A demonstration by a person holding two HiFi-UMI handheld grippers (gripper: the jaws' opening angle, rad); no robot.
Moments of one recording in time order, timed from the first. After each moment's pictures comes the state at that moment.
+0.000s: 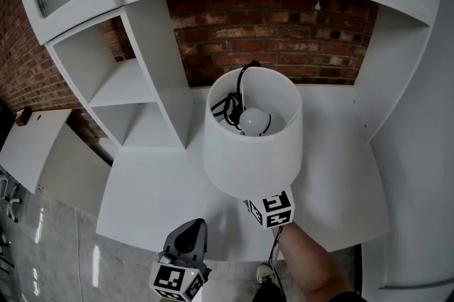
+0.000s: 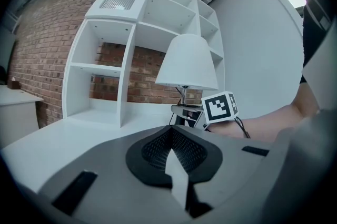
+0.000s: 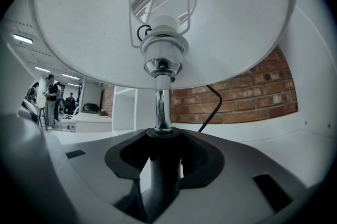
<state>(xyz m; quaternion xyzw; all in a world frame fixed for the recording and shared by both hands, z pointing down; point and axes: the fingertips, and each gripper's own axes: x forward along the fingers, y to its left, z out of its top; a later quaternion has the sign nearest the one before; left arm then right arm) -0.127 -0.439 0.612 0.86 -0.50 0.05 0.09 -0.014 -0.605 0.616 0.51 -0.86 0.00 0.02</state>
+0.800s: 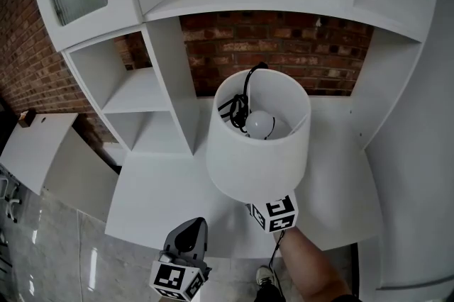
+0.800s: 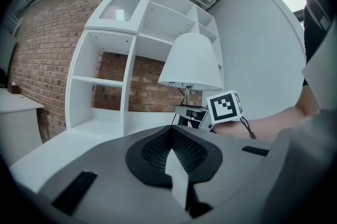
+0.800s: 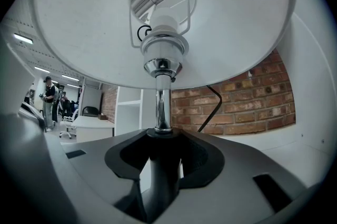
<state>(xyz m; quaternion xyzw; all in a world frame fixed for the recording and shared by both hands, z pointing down) -0.146 -0.430 0.571 0.86 -0.50 0.04 0.07 -0.026 -0.583 0.563 0.52 -0.86 -0.01 0.01</state>
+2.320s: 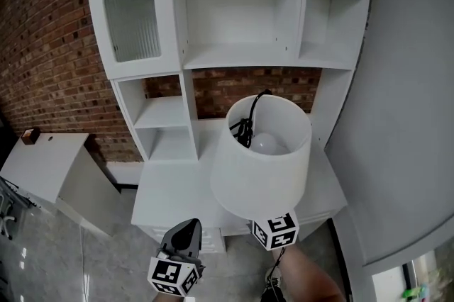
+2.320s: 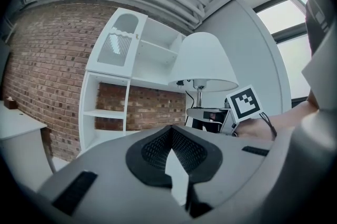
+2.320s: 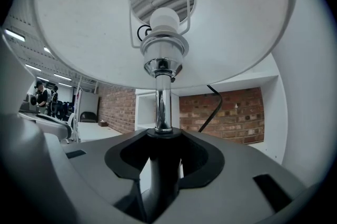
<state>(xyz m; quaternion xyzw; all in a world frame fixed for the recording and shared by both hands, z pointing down) -0.219 -0.261 0.424 0.89 -0.46 -0.01 0.02 -0.067 -0.348 0.403 0.56 -0.83 -0.01 0.01</state>
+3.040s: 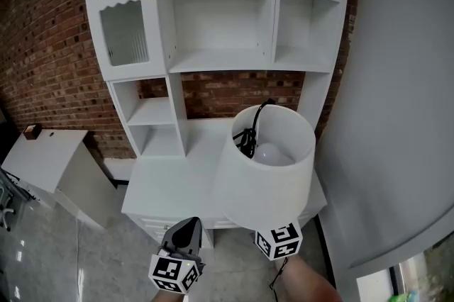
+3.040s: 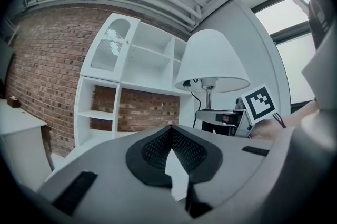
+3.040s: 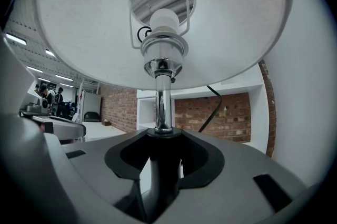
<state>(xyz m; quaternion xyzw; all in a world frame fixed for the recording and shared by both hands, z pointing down) -0.143 -0.199 0.396 0.88 -0.47 -0.01 0.03 0.012 -0.256 0.377 0.56 -0.83 0.00 0.02</state>
